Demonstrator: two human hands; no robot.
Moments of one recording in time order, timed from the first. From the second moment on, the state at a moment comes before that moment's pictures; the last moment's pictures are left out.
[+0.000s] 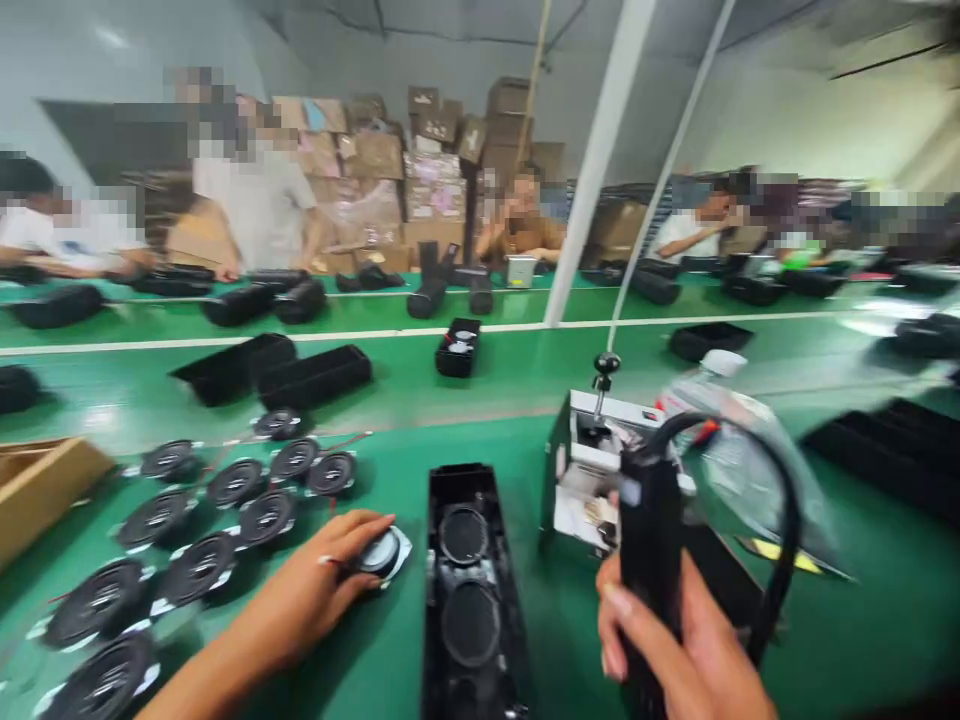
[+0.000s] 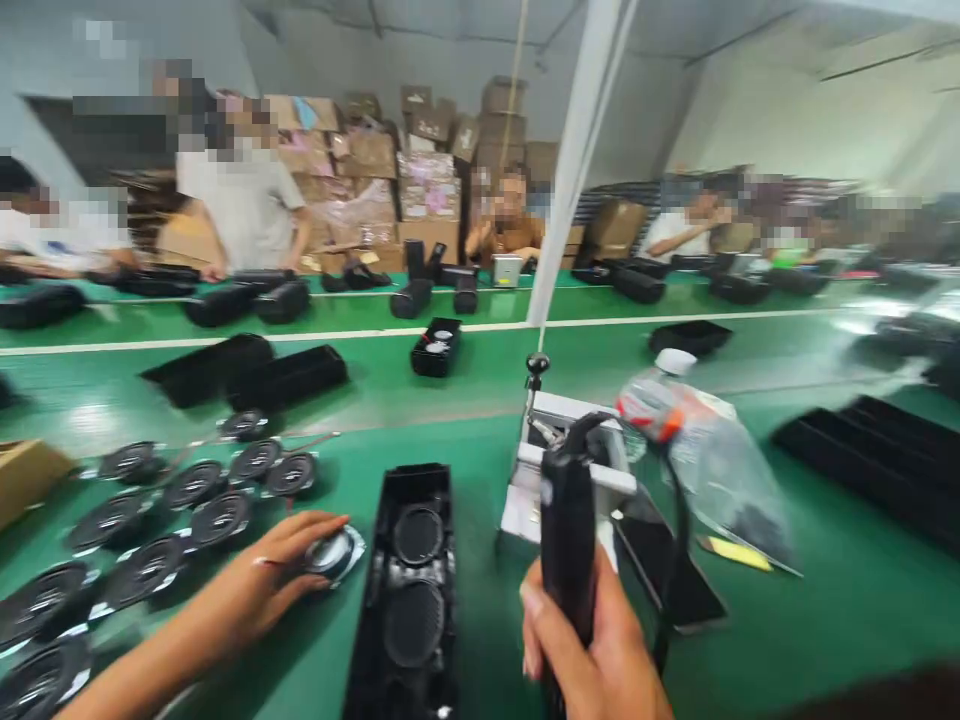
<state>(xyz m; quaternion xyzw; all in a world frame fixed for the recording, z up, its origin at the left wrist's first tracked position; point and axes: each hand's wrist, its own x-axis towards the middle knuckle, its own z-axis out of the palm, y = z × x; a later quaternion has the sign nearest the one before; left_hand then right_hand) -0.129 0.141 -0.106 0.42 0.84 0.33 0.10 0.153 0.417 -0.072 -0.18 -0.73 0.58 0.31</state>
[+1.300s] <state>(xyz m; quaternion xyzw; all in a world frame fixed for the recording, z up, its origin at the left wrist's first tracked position) -0.070 0.247 -0.044 0.53 0.81 0.24 0.07 0.018 0.399 0.016 -0.11 -0.56 0.52 0.63</state>
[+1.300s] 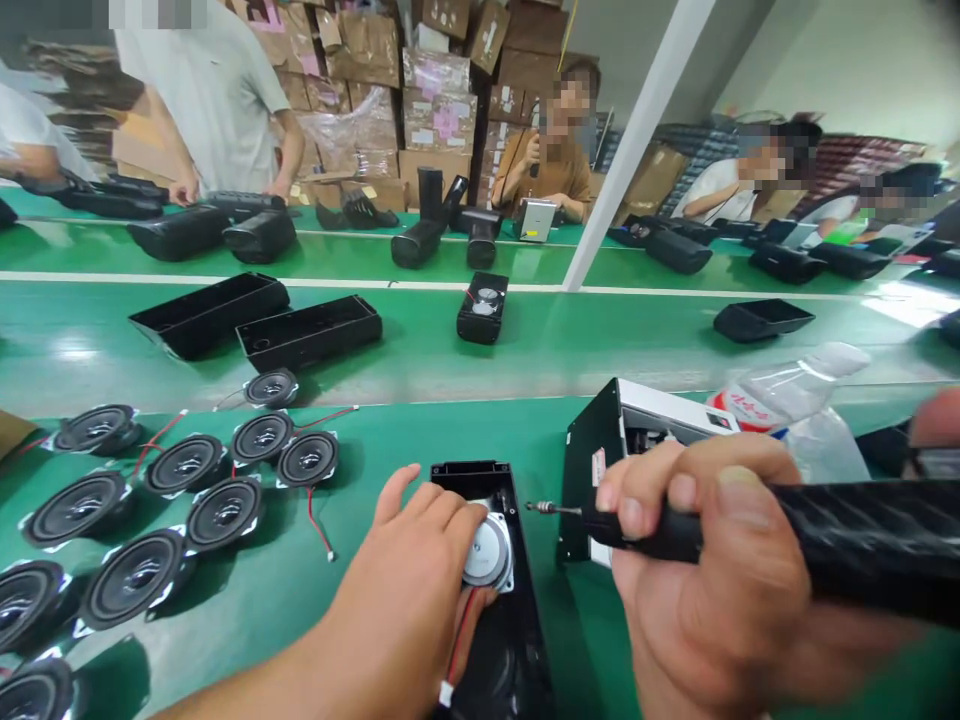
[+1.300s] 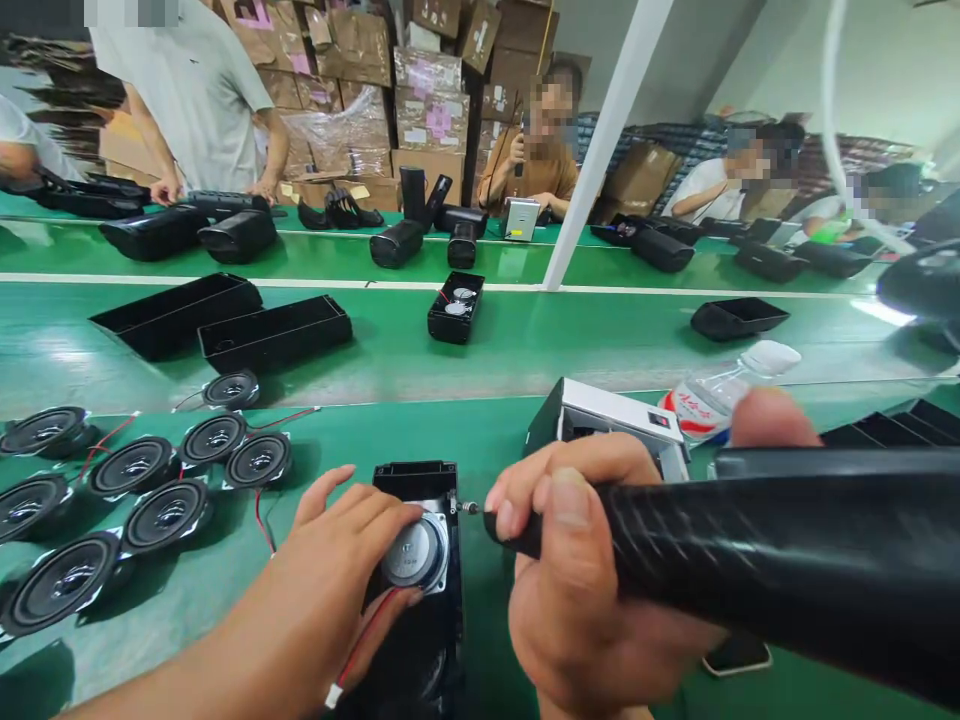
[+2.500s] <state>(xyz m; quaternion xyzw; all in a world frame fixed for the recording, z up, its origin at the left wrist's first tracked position) -0.081 0.251 -0.068 0.54 0.82 0.18 0.07 -0.013 0.411 -0.053 -0.10 -0.67 0.54 0.49</state>
